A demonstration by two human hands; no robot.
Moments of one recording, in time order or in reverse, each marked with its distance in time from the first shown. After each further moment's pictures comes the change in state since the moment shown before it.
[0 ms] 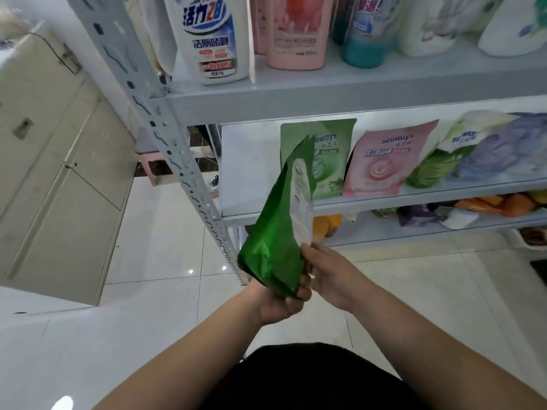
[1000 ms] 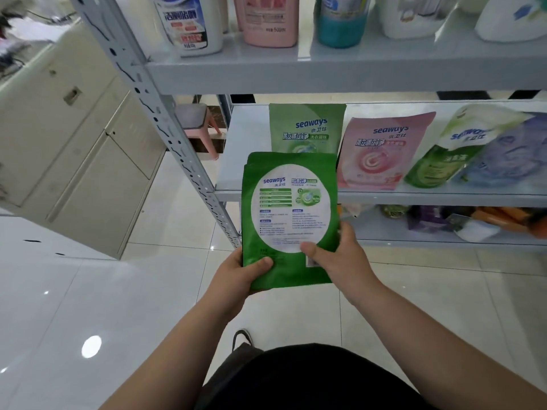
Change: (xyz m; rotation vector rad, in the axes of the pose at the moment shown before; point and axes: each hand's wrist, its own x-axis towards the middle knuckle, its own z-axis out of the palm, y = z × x) left_hand -0.004 -0.073 0.031 0.202 0.441 0.606; right_hand -0.048 -0.017 -0.087 -0.506 0.260 -0.245
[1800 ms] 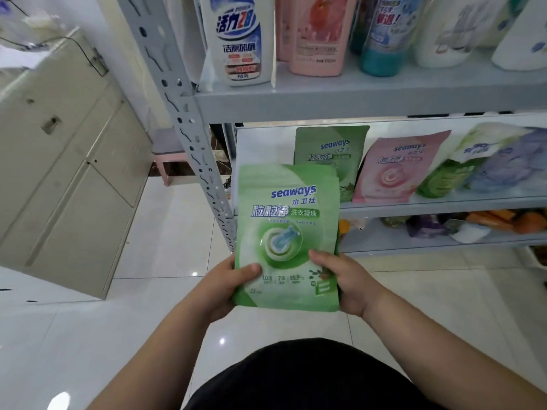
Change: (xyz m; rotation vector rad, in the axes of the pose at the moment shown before) left_hand 0.043 0.073 -0.122 0.109 -0.427 -0.134; right_hand 0.010 -0.031 0.098 0.656 -0.261 0.362
